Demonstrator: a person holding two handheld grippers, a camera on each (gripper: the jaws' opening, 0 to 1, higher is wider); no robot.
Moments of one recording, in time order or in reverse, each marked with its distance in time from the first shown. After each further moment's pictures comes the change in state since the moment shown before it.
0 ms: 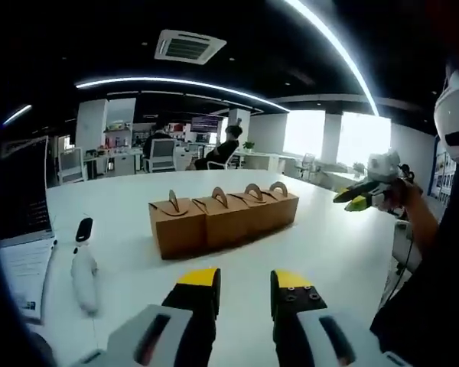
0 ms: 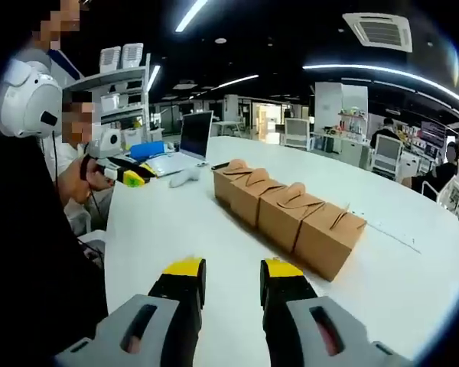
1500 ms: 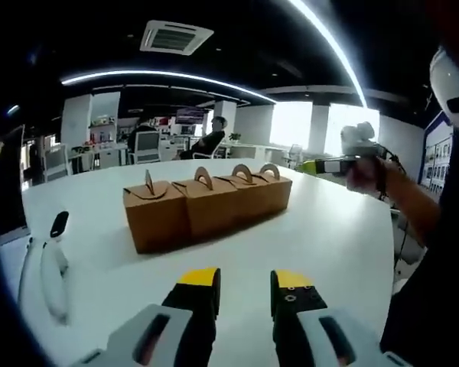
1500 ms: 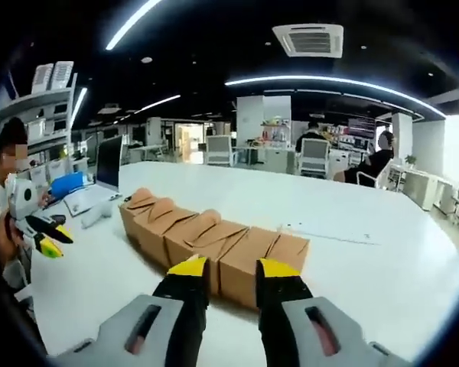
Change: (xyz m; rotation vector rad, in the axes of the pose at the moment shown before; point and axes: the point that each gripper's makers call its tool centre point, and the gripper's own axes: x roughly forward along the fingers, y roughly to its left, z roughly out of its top) left arm 0.046 -0.002 -0.029 0.015 0.042 -0.068; right arm 0.061 -0.114 0.020 0.155 -0.083 -0.458
